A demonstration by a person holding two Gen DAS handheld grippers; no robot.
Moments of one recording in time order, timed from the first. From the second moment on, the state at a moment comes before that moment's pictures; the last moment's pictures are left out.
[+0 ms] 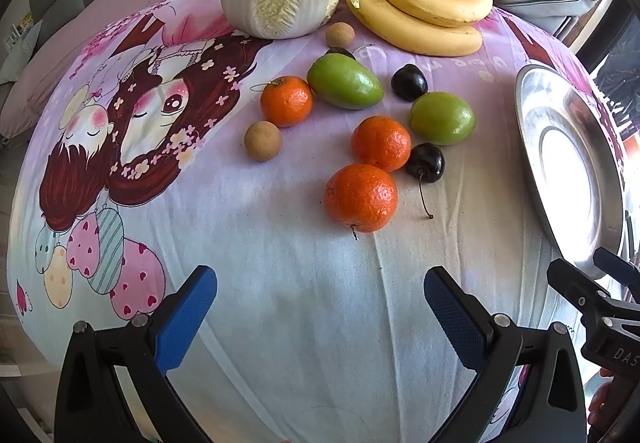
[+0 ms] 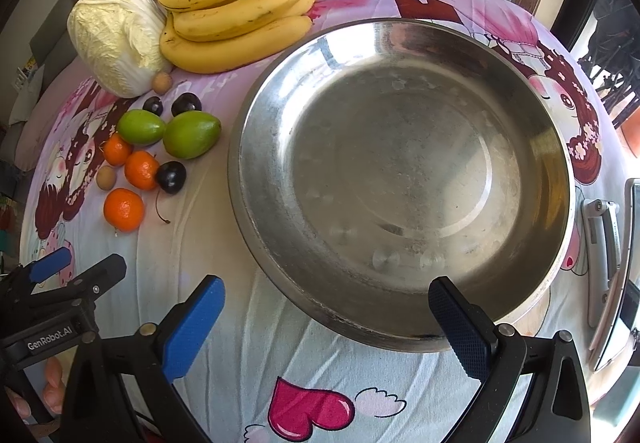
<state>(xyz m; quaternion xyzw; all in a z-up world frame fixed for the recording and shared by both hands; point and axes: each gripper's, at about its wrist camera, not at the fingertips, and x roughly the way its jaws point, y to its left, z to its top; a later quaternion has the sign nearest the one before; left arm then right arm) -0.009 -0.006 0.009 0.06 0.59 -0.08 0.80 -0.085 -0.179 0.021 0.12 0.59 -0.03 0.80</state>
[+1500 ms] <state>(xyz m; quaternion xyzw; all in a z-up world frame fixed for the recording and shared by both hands) 0.062 0.019 -0.007 -0.11 0.64 -0.19 0.74 0.003 -0.070 0.013 0.02 0.57 0.15 0.81</state>
